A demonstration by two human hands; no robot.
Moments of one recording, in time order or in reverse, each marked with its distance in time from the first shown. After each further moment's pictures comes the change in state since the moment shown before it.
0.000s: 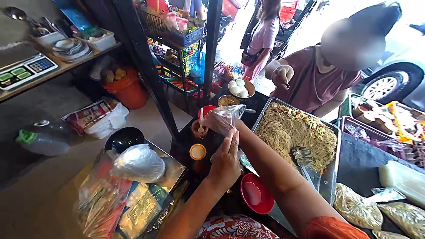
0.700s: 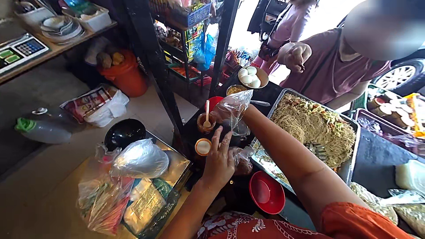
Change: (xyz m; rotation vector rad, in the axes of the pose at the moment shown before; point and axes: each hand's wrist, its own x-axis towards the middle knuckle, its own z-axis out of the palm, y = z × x) left_hand -0.022 -0.039 -0.015 -0.180 -0.016 -0.203; right_hand 0.038 0.011 -0.016 -0.008 -0.477 0.109
